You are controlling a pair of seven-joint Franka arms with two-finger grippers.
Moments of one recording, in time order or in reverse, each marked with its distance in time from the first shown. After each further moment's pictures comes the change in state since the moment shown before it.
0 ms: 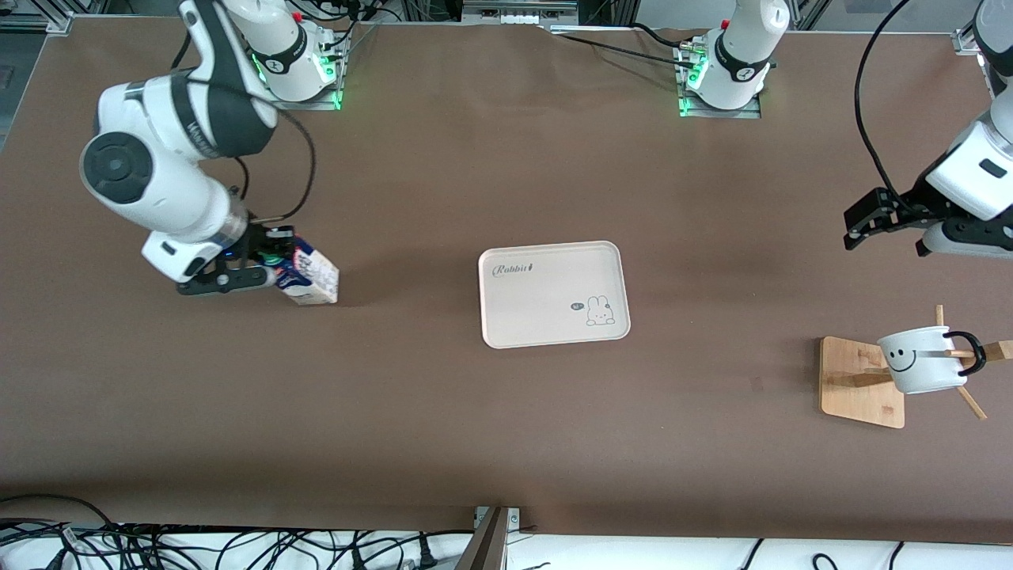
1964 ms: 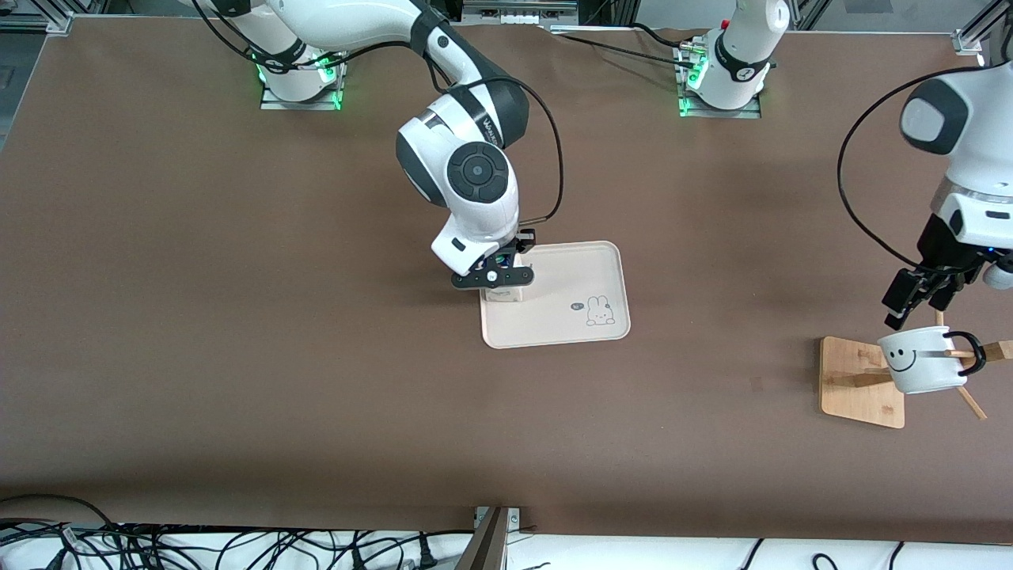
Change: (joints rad) left arm 0.169 -0.023 0.004 -0.585 -0.011 1.056 -0.370; right arm 0.424 0.529 0.001 0.623 0.079 -0.039 0.475
